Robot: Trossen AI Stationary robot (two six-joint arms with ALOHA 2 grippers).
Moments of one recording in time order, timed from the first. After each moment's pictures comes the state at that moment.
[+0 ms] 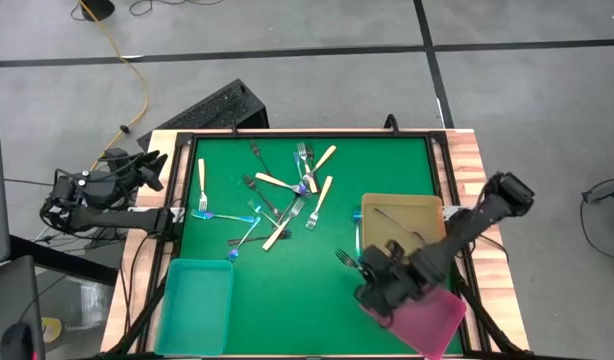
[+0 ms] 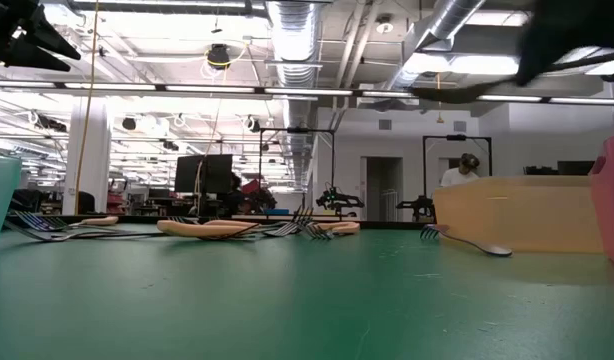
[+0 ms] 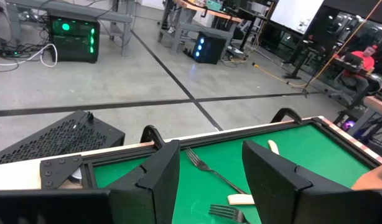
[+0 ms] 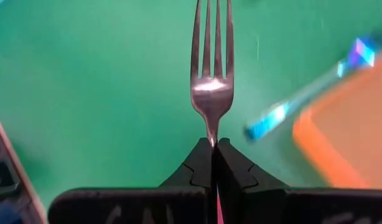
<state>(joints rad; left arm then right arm) -0.03 0.02 0.79 -1.20 -0.97 -0.69 0.69 1.61 1.26 -0.92 0.50 1.33</state>
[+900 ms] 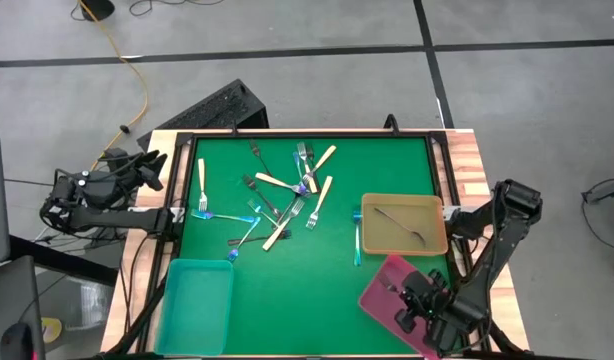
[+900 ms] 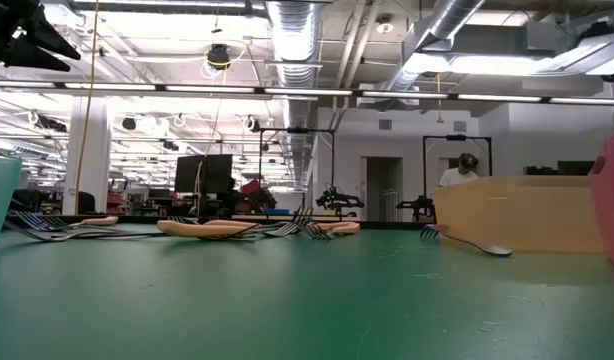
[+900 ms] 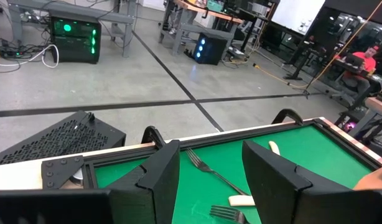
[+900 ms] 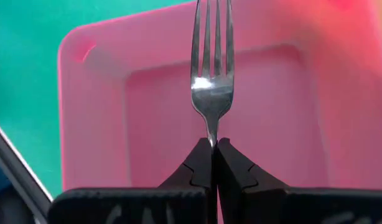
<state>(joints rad) -0.03 0.02 0.79 -1.20 -0.97 -0.69 1.05 1.63 1.06 -0.94 0.49 1.86</state>
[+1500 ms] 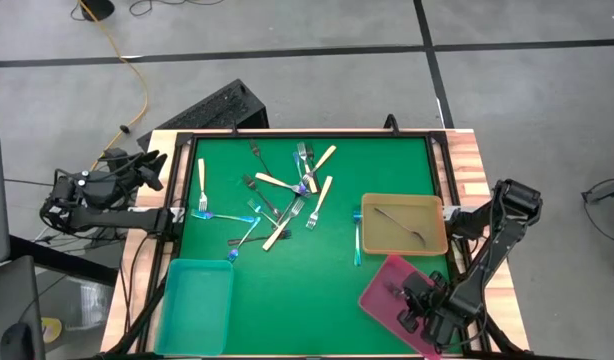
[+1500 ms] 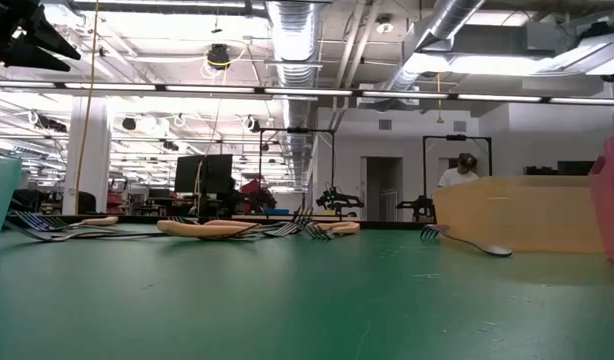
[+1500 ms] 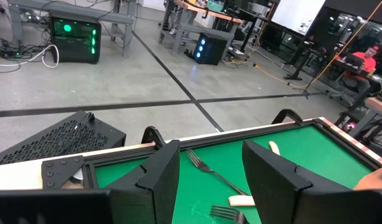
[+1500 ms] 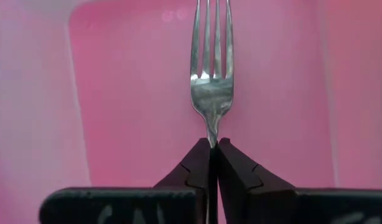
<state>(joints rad) -0.03 0.02 0.79 -1.20 -0.97 -0.69 1.05 1.63 0.95 -0.81 0.30 1.85</state>
